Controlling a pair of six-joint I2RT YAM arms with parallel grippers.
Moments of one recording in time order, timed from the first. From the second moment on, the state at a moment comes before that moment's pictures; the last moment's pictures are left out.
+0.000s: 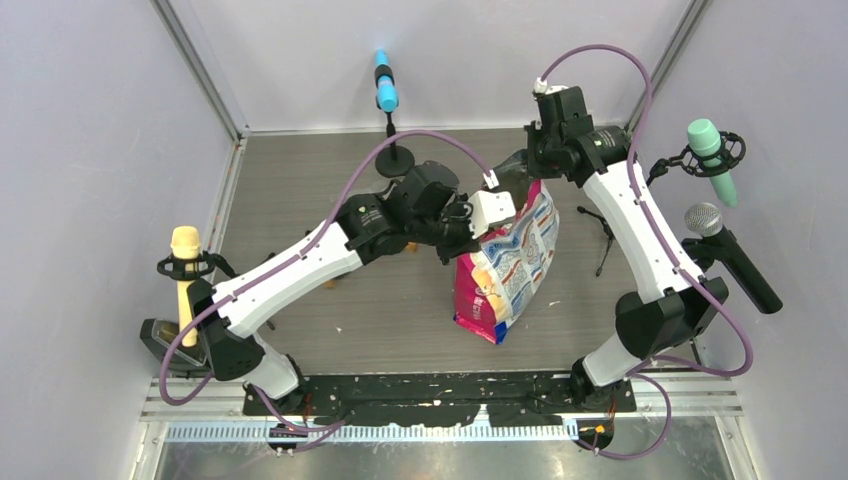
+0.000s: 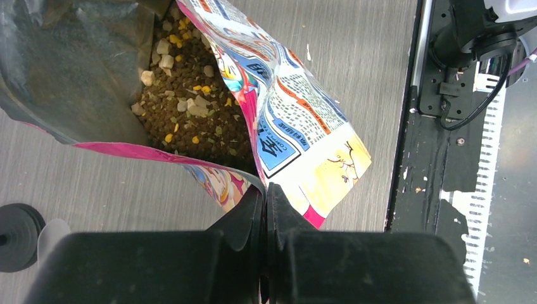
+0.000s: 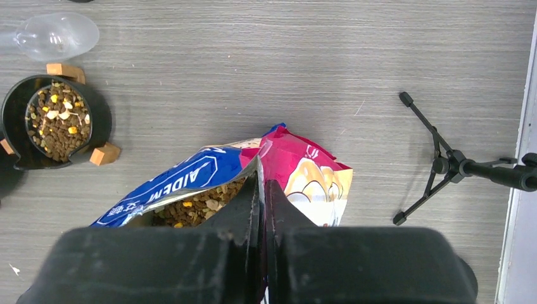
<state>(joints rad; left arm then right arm) -1.00 1.54 1.66 -0.72 0.25 0.31 0.33 1.57 1.79 -1.00 0.19 0.21</state>
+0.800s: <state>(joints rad) -0.81 1.62 1.84 -0.90 0.21 0.49 0.33 1.41 1.67 -0.94 0.39 0.45</state>
